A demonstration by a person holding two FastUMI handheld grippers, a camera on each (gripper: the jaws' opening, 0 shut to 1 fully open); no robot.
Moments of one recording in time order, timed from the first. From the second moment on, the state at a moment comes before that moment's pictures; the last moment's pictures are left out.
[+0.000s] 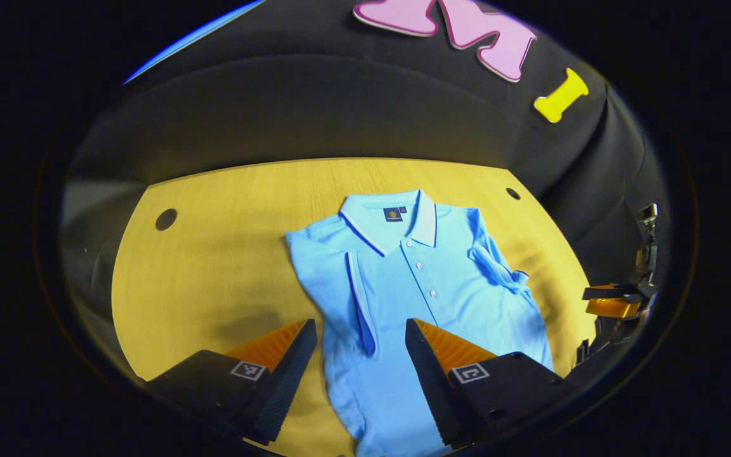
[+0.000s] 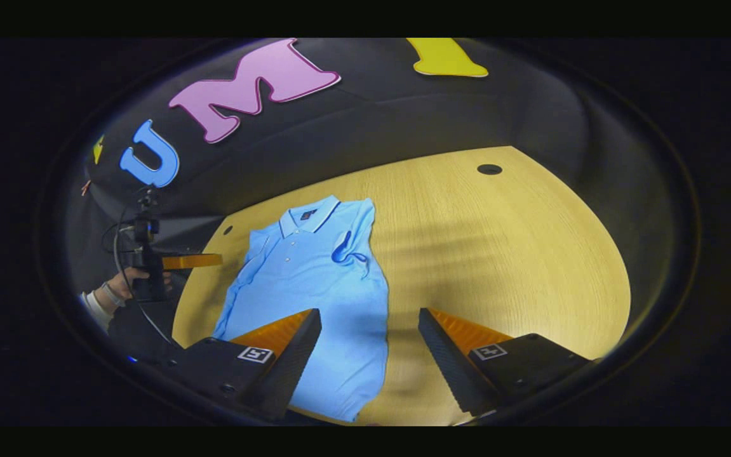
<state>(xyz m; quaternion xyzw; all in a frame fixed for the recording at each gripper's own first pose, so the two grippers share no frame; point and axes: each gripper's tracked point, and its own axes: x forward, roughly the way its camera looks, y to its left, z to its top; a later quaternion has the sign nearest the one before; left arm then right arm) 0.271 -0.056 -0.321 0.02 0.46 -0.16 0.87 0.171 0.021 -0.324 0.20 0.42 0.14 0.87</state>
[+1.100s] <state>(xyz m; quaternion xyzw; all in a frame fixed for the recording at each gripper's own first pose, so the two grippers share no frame) -0.004 -0.029 -0.411 -0.14 0.61 -0.16 0.76 -0.023 0.079 -0.414 0.21 0.57 0.11 0.79</state>
